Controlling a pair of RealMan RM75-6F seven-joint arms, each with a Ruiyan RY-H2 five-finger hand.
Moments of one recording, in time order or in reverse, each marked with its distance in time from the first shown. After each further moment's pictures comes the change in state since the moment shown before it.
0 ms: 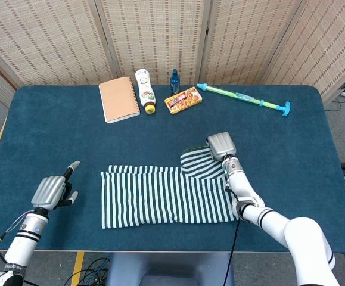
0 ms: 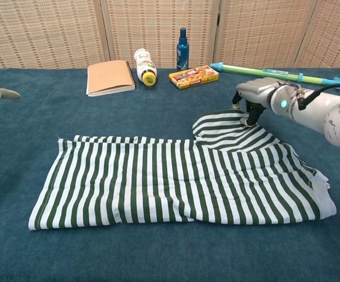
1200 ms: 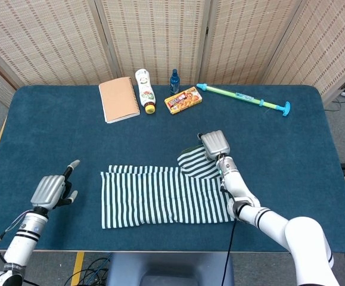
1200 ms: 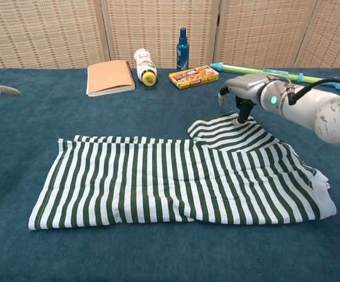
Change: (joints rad) left arm -0.007 0.004 0.006 0.000 0.005 0.011 -0.006; right arm 0.010 -0.005 0.051 -0.046 -0.019 0.012 -0.063
